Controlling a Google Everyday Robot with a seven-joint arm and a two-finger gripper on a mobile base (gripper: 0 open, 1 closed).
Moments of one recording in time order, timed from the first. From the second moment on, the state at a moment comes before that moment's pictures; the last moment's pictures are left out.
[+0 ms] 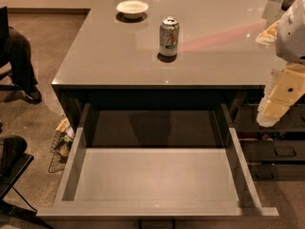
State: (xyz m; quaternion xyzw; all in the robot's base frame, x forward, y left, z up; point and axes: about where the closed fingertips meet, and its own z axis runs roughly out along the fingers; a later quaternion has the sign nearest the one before) arm 0.438 -0.215 0.984 -0.60 0.78 -0.04 0.17
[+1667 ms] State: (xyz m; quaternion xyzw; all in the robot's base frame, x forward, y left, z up) arm 0.399 -0.243 0.941 -0.58 0.79 -0.05 0.19
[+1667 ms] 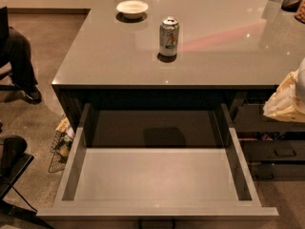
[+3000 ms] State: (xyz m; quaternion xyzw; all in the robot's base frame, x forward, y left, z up) arm 0.245 -0.261 0.831 -0.51 0.83 0.00 0.23
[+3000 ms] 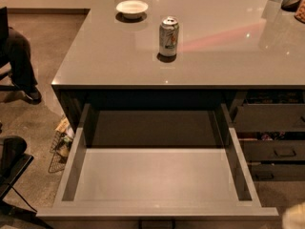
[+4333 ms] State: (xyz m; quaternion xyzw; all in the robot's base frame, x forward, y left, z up) arm 0.171 -0.224 0.699 -0.49 0.84 0.11 0.20
